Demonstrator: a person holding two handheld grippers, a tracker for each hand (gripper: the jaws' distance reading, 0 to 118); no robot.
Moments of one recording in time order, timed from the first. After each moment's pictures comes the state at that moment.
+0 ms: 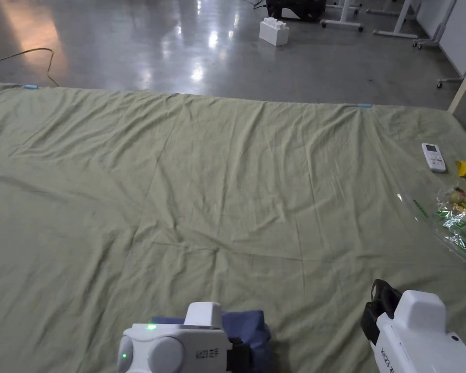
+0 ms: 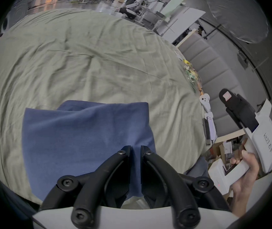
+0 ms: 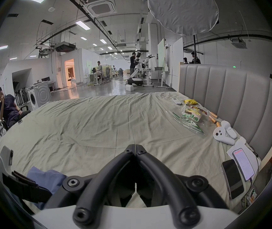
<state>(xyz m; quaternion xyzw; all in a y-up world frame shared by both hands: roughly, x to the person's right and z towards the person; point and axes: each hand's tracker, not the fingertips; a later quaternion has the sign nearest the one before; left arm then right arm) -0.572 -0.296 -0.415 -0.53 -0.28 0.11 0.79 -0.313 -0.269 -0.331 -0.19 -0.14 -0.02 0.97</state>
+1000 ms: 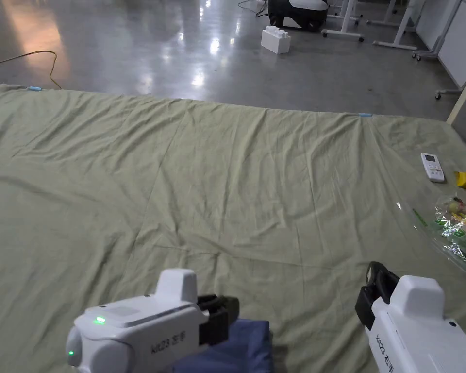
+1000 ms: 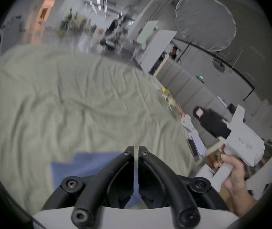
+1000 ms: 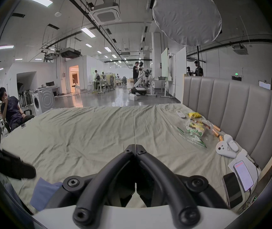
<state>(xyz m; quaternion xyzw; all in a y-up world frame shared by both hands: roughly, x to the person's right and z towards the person) -0.630 -0.227 -0.412 -0.34 -0.34 0.12 0.87 -0.331 -0.236 -0.340 -0.14 -0.12 -0.01 0.98</state>
